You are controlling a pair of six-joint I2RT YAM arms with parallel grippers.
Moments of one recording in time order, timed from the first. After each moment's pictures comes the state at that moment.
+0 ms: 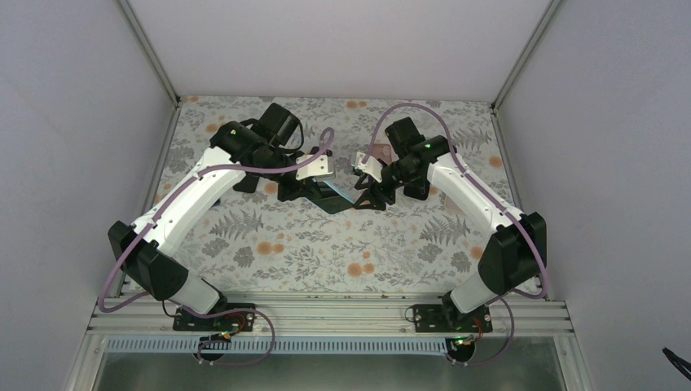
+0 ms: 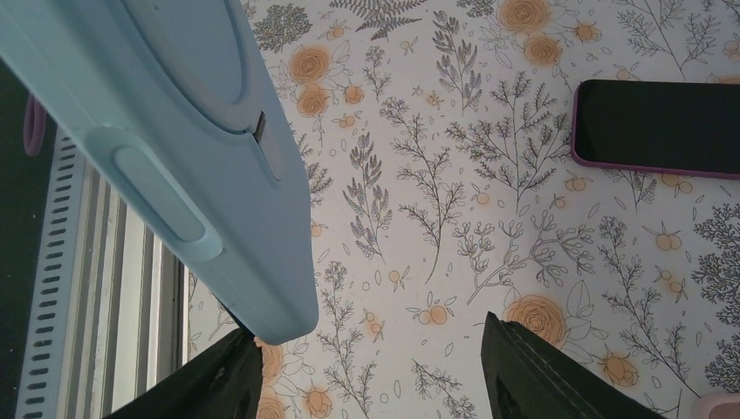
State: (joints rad) left arm -0.60 1.51 1.61 -1.24 0.53 0.77; right arm 0.48 1.56 1.37 -1.01 -0.68 -0.79
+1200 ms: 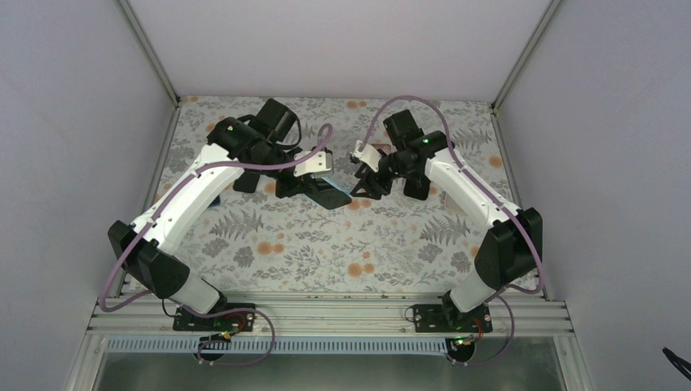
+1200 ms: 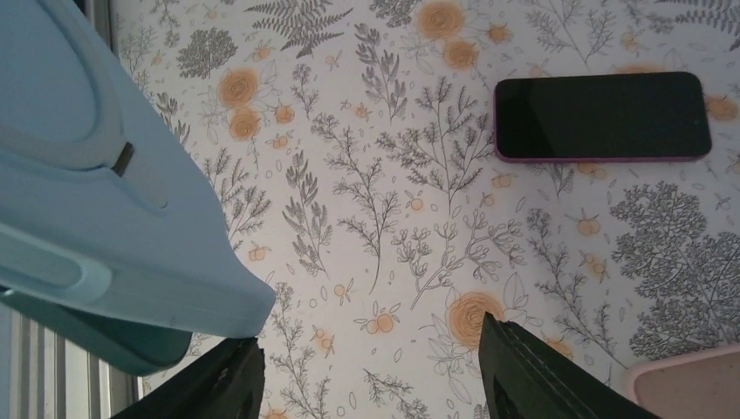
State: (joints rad) left arm -0.59 1.52 1.64 -1.27 0.53 0.78; right arm 0.48 1.59 1.41 -0.93 -0.60 -0.67
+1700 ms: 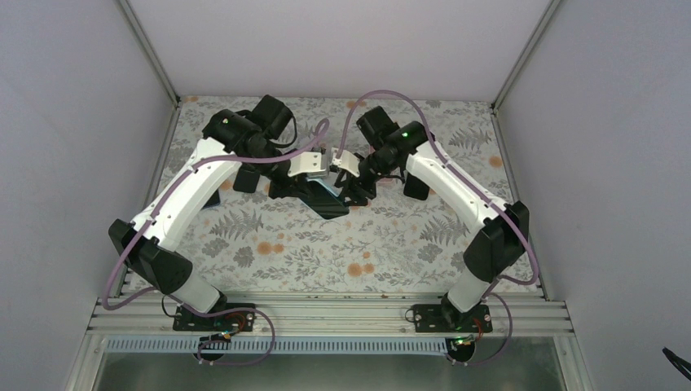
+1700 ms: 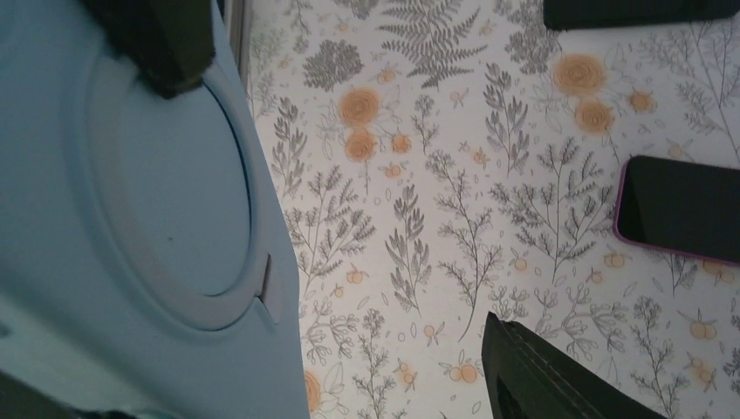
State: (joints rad) left arm -0.56 1.56 1.74 -1.43 0.62 0.87; right arm 0.64 1.69 1.65 -1.15 -0.64 -0.72
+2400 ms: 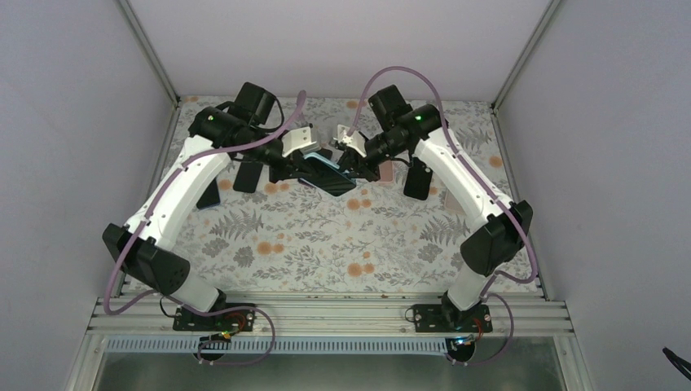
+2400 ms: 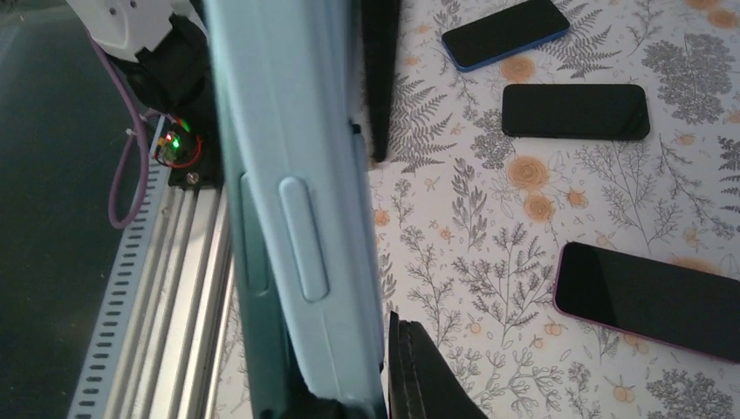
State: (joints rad) left arm -0.45 1.53 1.72 -1.23 0.75 0.73; right arm 0.58 1.73 1.82 -1.20 -0.79 -0.81
